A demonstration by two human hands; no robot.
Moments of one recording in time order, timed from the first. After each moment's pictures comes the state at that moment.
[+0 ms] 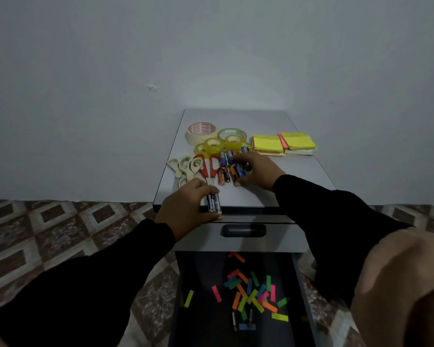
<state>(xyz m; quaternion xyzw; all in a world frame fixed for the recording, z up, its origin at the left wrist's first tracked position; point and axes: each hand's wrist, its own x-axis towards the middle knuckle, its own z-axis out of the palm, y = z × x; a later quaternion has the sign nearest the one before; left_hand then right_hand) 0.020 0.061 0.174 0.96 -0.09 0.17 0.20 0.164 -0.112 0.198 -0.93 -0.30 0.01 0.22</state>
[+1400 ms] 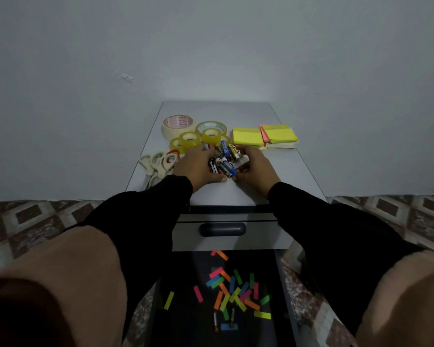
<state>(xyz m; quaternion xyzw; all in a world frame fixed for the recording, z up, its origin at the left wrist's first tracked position) 0.131 0.012 0.187 0.98 -0.02 0.10 0.19 0.164 -0.147 0.174 -0.89 -0.20 -0.04 0.41</state>
